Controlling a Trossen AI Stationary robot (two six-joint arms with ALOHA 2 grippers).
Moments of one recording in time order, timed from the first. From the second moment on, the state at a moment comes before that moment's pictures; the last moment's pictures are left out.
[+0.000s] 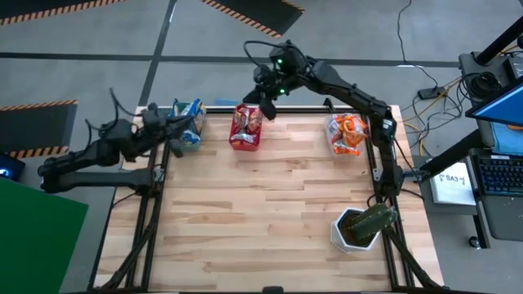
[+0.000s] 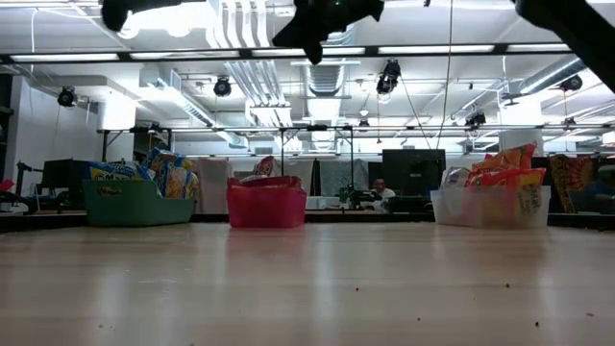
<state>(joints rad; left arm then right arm) 0.18 0.55 0.78 -0.19 -0.39 -0.06 -0.50 2.05 2.31 -0.77 -0.56 -0.16</state>
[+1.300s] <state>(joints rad) 0.18 0.19 0.51 -0.26 -0.48 -0.21 -0.50 0.91 0.87 -0.23 -0.16 0.06</state>
